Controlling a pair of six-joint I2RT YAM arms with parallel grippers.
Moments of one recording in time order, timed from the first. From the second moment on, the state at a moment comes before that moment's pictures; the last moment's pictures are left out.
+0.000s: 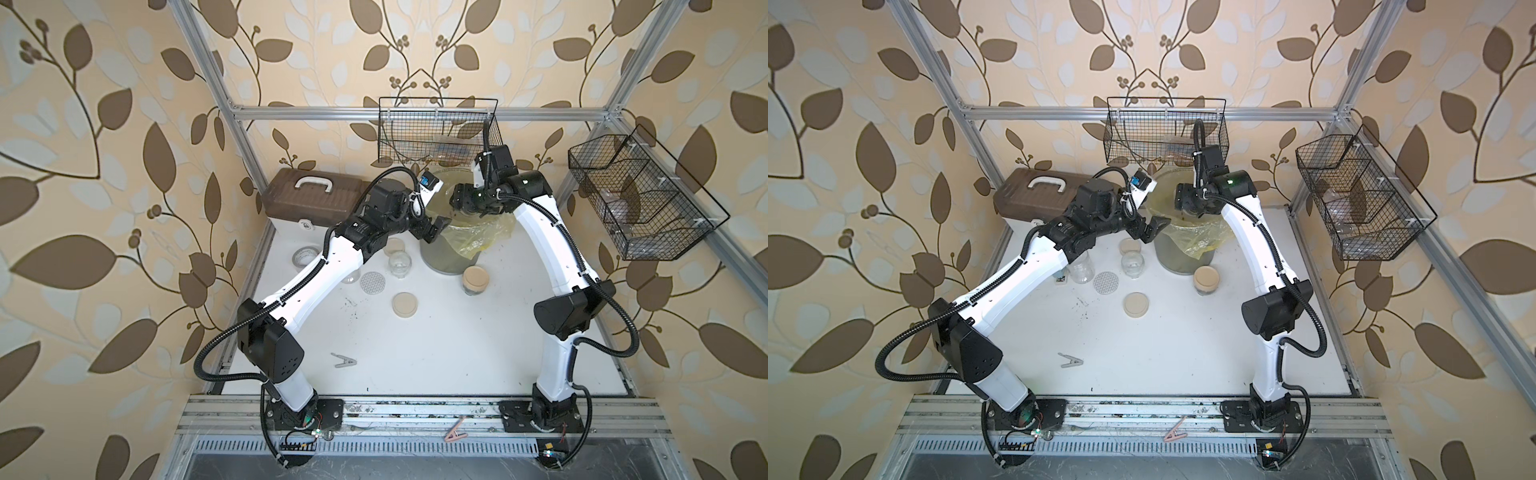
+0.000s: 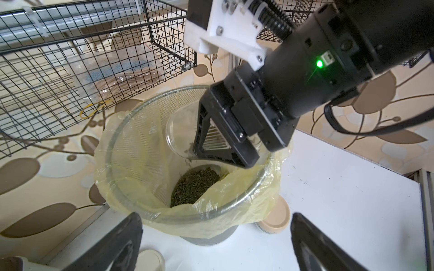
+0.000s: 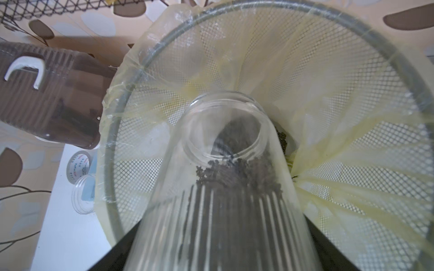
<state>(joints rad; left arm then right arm) -0.59 1.66 1.69 -0.35 0.26 0.14 0.33 2.01 2.38 -1.20 0.05 0.38</state>
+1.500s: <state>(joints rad) -0.59 1.56 1.55 -0.34 0.30 0.37 0.37 2.02 2.37 -1.14 0.30 -0.54</state>
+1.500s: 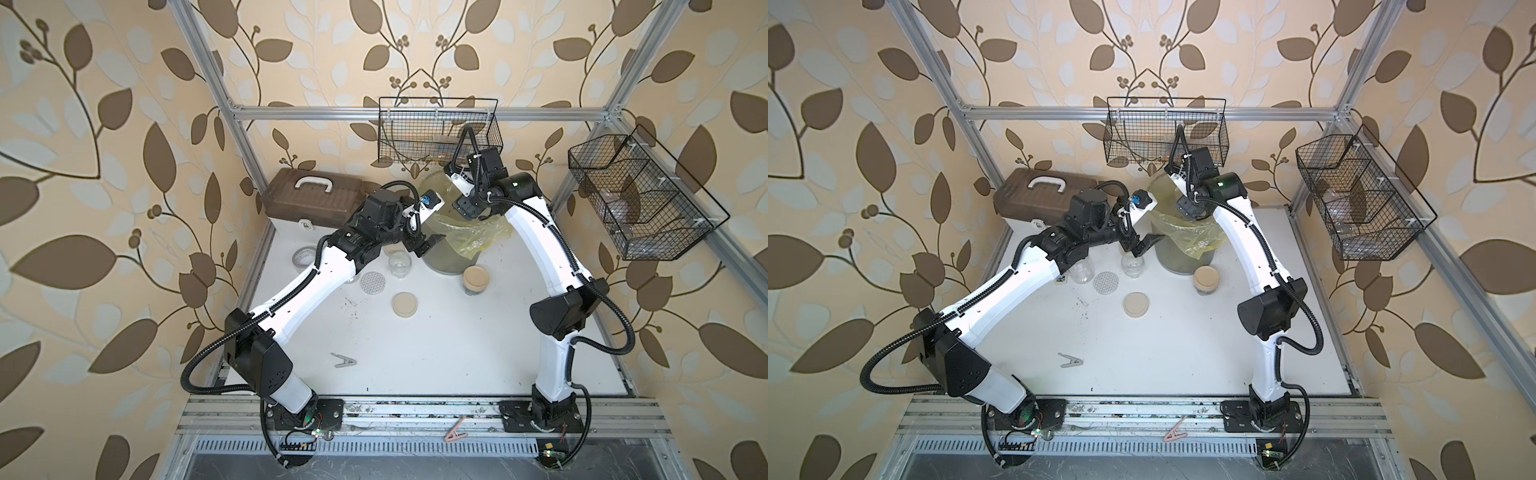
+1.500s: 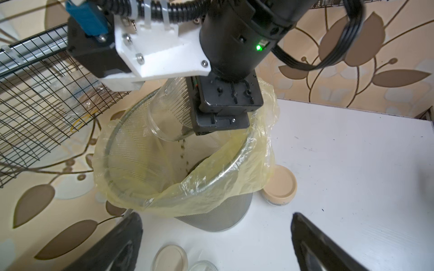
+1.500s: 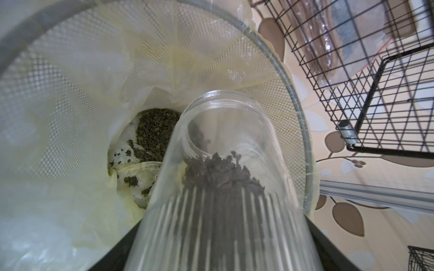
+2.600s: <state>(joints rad) -0.59 1.56 1.55 -0.29 0.31 0.34 0.33 2.00 2.37 -1.14 0.12 -0.42</state>
